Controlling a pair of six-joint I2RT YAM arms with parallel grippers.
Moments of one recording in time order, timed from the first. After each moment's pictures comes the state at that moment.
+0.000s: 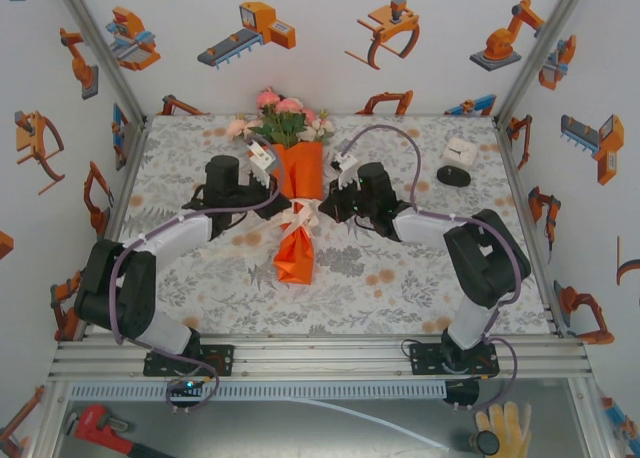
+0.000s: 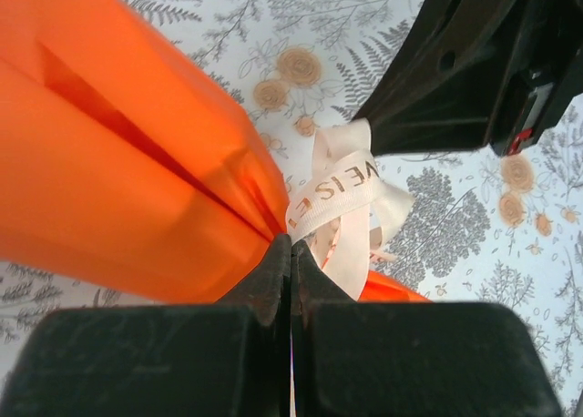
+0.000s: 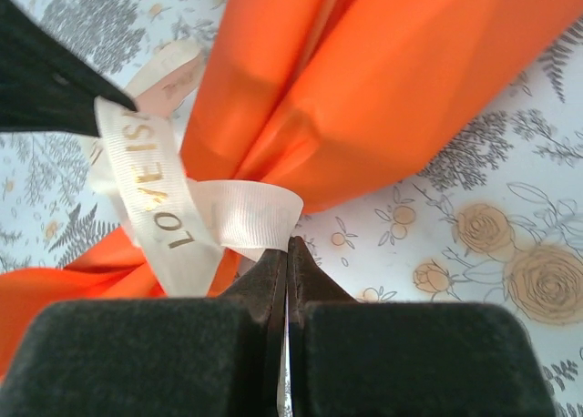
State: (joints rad) left arm -0.40 1.51 0.85 0.16 0.59 0.04; right arm 0.57 1.75 0.93 0.36 -0.40 0.18
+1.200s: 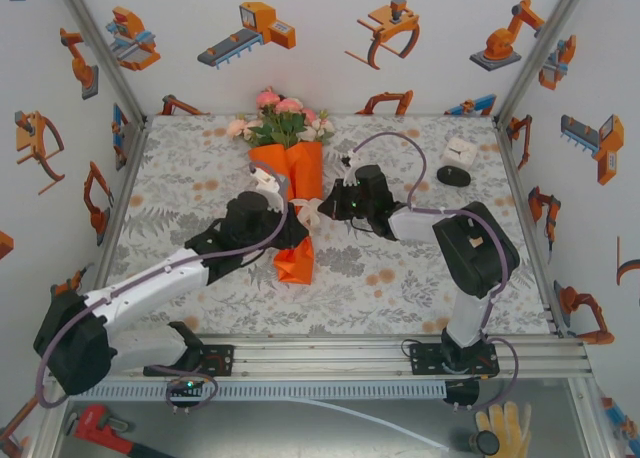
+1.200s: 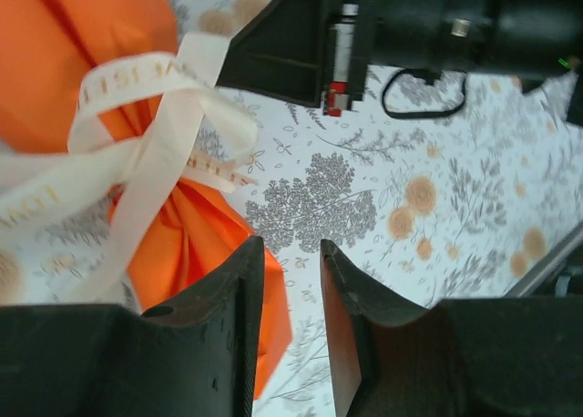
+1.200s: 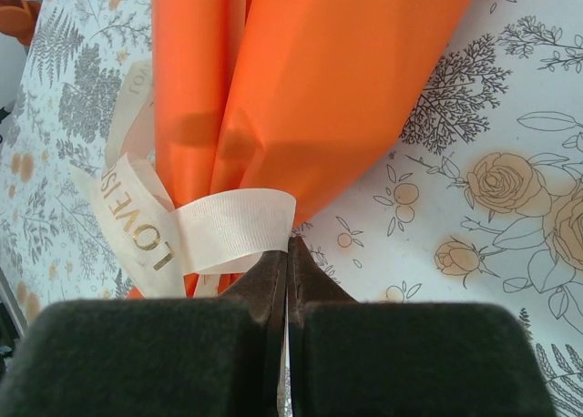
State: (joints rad) left arm -0.82 1.20 0.76 -0.05 -0.05 -0.49; right arm 0.56 1.83 0.95 0.40 -0.33 0.51
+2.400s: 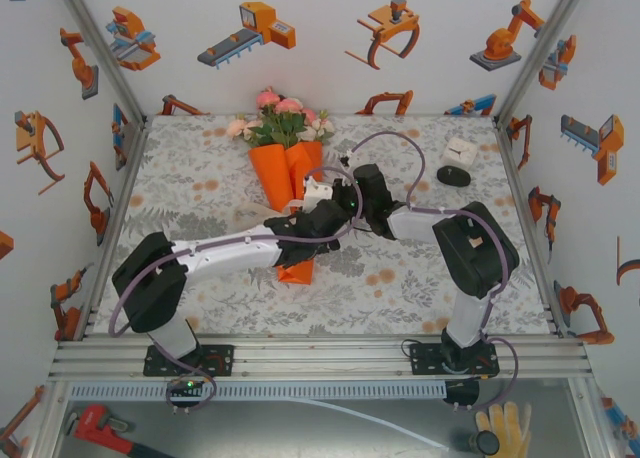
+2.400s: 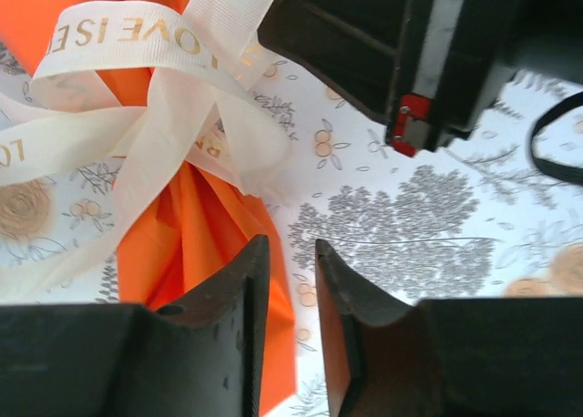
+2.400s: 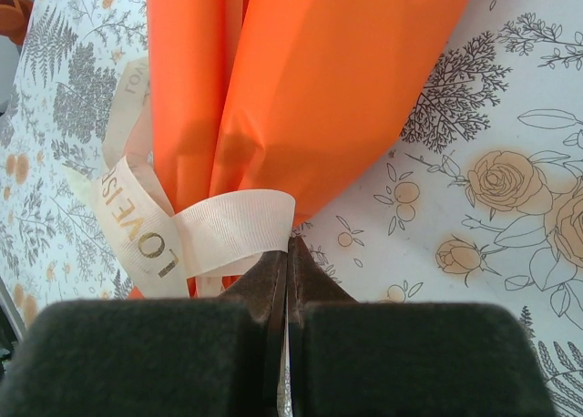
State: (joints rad) left arm -1.06 1.66 1.13 -0.38 -0.57 -0.66; right arm 0.57 1.83 0.96 0.37 -0.32 0.50
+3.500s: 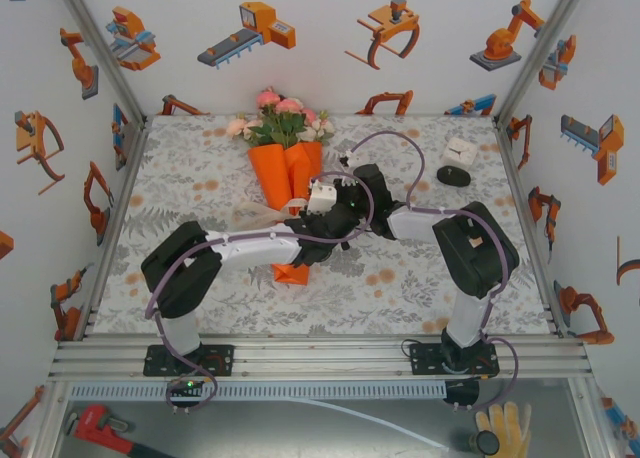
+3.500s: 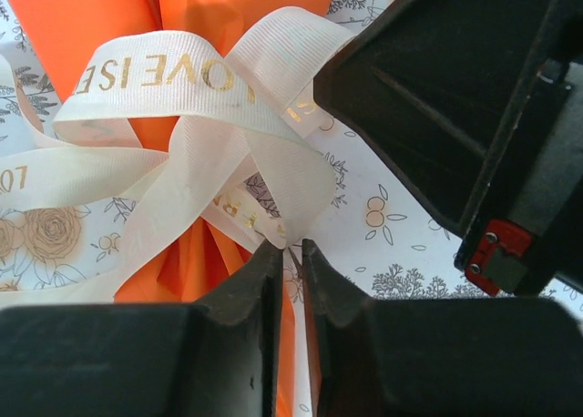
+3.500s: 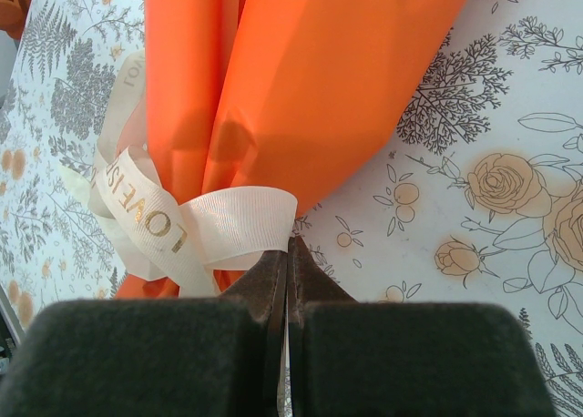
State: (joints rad) left arm -1.07 1.82 1.18 -0.33 -0.77 -0.66; right arm 0.57 1.83 0.96 0.38 -0.32 0.49
